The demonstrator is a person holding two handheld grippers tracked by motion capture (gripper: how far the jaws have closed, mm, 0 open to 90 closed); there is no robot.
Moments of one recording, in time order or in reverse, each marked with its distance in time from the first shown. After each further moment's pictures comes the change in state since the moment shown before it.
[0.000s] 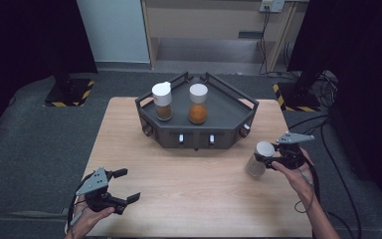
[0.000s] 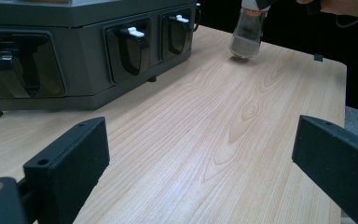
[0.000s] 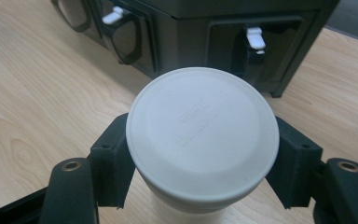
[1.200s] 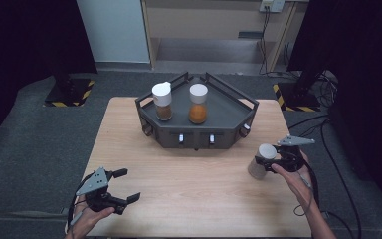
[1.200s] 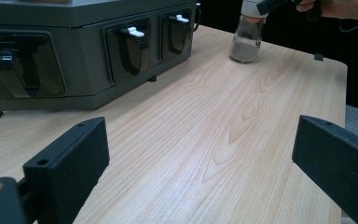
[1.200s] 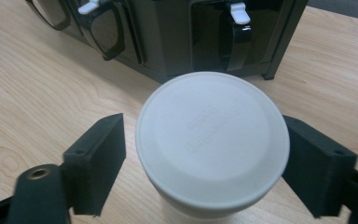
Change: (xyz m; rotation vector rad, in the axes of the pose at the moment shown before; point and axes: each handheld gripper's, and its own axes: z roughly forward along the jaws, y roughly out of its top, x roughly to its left) left arm 0.000 0.000 0.000 0.000 0.001 0.002; right arm 0.005 -0.017 0.007 0.000 -0.051 0.086
